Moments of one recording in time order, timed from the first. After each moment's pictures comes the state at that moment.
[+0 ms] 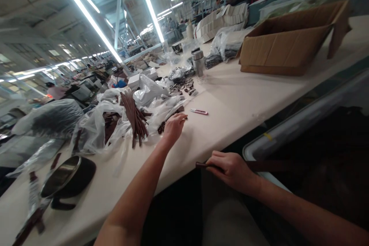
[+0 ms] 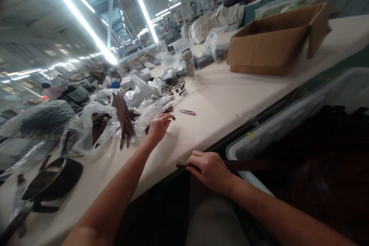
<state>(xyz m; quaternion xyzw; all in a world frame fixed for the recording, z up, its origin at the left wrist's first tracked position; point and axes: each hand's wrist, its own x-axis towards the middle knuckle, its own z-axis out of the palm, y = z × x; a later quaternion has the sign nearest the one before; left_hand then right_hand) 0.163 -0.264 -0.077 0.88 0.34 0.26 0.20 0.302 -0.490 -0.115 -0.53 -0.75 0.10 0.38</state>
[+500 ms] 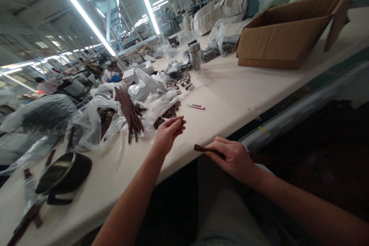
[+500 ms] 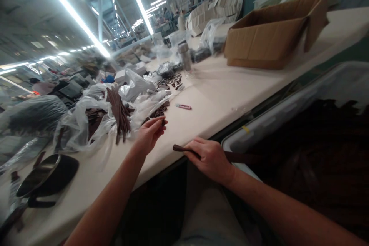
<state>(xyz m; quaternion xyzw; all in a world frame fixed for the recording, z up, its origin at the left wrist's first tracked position) 0.142 -0.323 -0.062 0.63 0.39 0.33 0.58 0.305 -0.495 -0.088 -0.54 -0.69 0.08 0.48</state>
